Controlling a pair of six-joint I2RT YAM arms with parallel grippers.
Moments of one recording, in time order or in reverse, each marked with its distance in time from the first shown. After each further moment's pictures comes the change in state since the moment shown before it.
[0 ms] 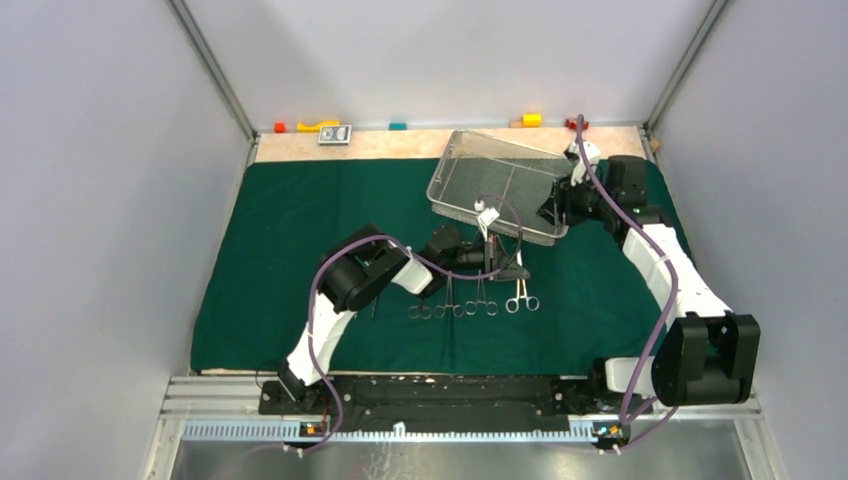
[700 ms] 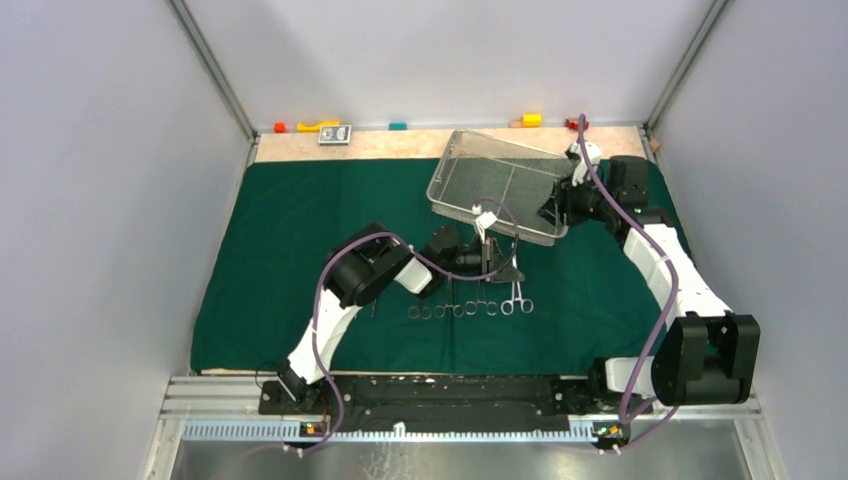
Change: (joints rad) left arm 0.026 0.066 0.016 -0.016 0.019 0.010; right arm -0.011 0.000 -0.005 0.001 -0.022 0.000
